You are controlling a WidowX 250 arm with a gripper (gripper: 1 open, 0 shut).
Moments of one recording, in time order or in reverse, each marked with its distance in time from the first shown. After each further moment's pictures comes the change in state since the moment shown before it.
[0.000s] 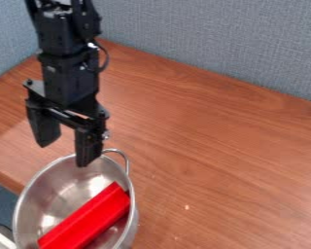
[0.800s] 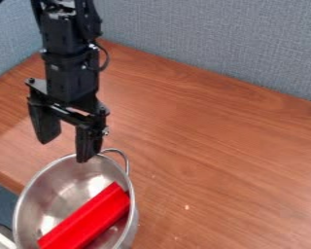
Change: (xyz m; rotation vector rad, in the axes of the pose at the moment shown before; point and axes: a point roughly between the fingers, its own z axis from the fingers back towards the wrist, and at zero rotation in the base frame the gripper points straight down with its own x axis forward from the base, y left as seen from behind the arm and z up) arm 0.010 0.007 -0.005 0.009 0.031 0.005
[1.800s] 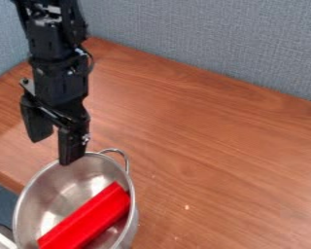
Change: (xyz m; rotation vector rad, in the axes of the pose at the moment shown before) arm -0.001 0.015 -0.010 0.021 -0.017 -0.140
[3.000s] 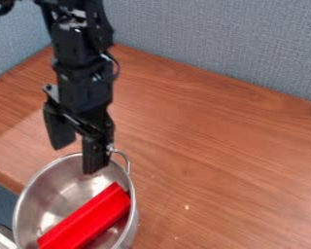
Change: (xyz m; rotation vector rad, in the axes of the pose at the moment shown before) arm 0.005 -0.035 0.007 -0.007 -0.018 -0.072
